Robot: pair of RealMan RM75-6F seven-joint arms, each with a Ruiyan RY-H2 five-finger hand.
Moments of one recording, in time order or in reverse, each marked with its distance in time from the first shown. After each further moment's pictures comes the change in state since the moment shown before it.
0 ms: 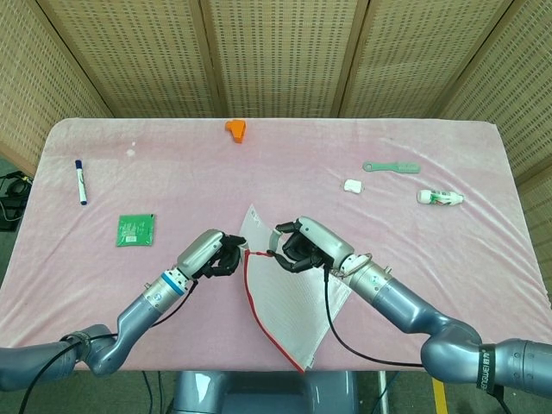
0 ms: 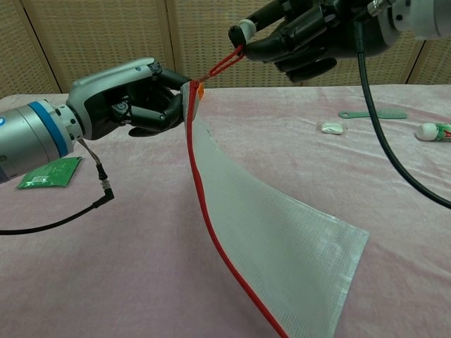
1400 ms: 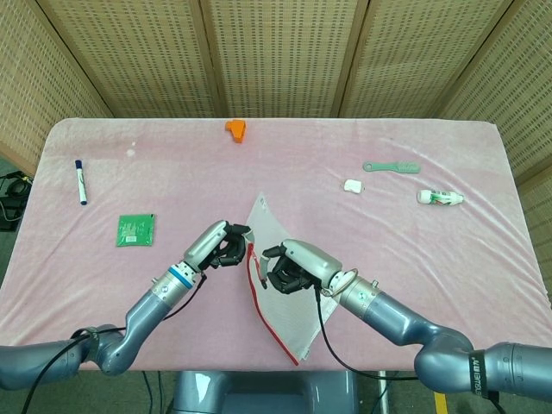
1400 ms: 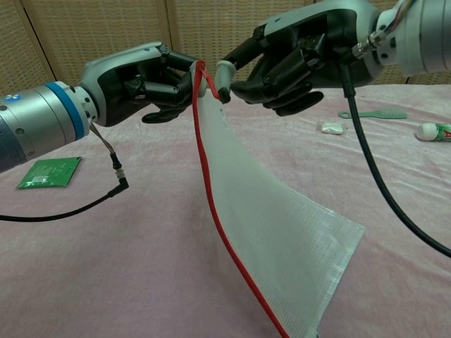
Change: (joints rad) left arm -0.012 0.003 -0.092 -0.101 -0.154 -0.073 0.005; right arm 0.043 -0.037 -0.070 -0.027 -0.039 -0.010 -0.096
